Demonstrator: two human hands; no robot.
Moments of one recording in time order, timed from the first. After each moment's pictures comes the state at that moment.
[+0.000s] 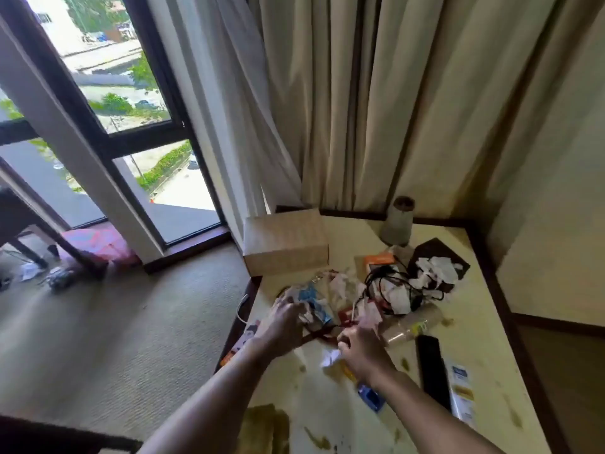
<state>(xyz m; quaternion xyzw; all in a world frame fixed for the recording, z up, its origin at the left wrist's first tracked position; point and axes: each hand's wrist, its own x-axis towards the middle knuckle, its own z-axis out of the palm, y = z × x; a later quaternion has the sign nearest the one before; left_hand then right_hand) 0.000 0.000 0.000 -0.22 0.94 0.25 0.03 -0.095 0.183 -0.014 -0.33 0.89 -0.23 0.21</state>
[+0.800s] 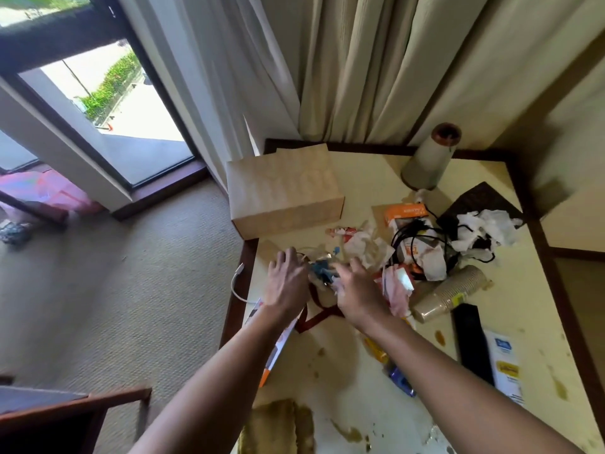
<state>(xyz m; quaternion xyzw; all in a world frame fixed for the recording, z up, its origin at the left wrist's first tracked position) -0.055 -0.069 -0.095 -0.21 0.97 0.12 0.02 -0.137 0.077 -0.080 -0.33 0.90 -0.24 0.18</state>
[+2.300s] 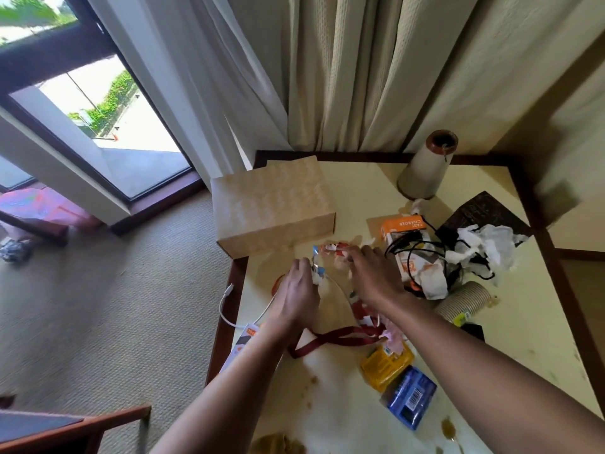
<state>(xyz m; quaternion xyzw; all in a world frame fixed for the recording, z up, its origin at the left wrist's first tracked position) -0.095 -0.058 -0.091 -0.25 0.91 0.33 0.01 -0.226 0.073 -0.087 -0.36 0.92 -0.03 0.11</state>
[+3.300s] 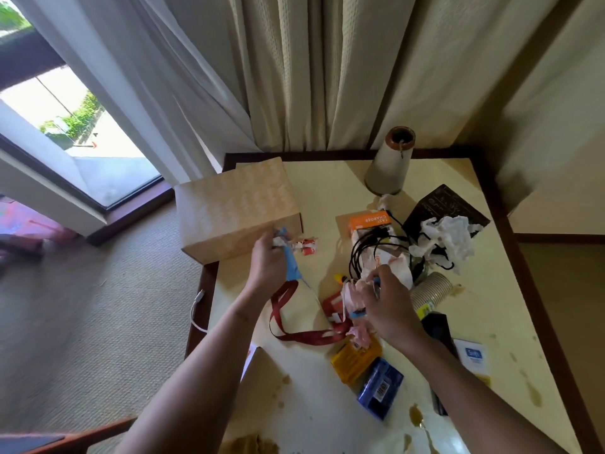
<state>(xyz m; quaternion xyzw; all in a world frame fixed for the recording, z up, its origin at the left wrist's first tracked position) -0.161 -0.068 -0.065 -0.40 0.71 0.57 -0.10 -0.205 0.172 -0.066 -0.15 0.88 -0.40 0.21</state>
